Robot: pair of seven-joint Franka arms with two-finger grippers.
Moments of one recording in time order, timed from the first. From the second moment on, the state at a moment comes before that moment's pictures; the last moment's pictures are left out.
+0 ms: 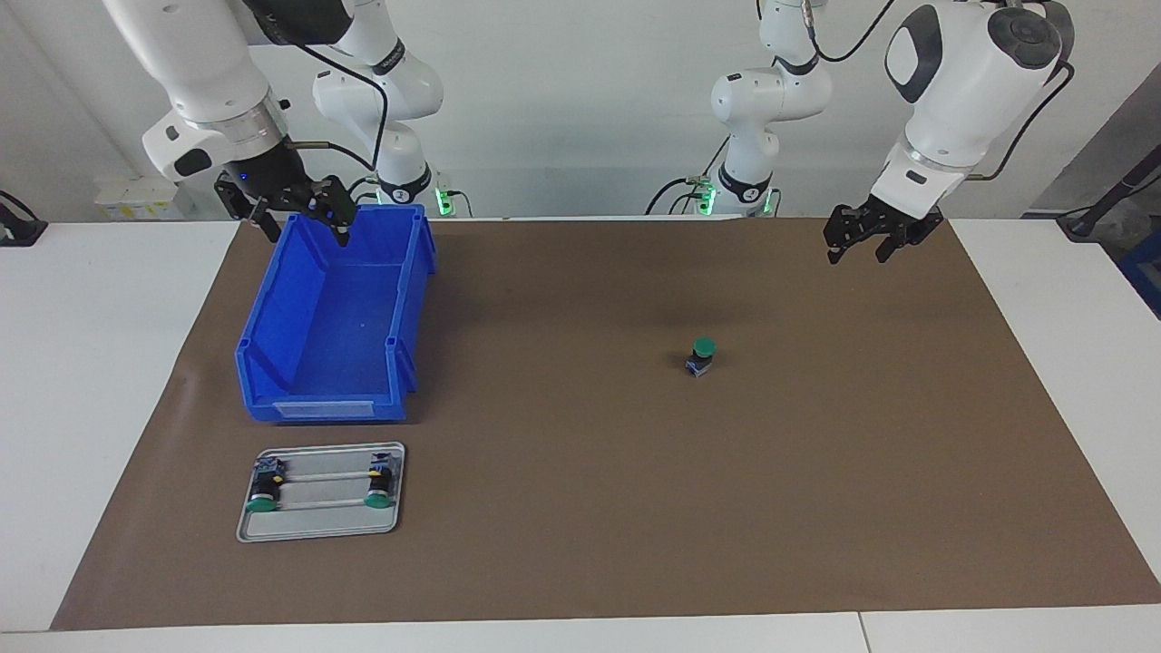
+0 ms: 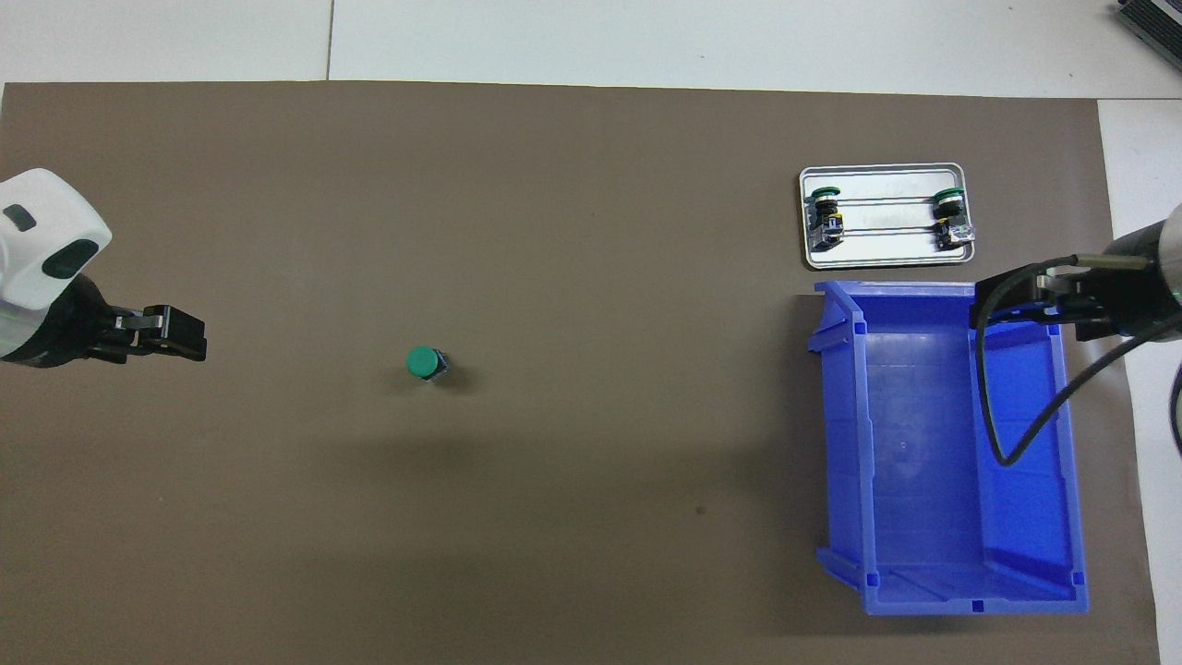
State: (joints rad) left arm 0.09 -0.10 -0.16 -1.82 -0.06 1.65 -0.04; right arm 0.14 -0.03 -0.06 -1.60 0.03 1.54 0.17
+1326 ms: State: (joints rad) left arm 0.10 -0.12 -0.17 -1.86 -0.03 1.67 -0.04; right arm 0.86 0.65 -0.05 -1.35 0.04 2.29 1.34
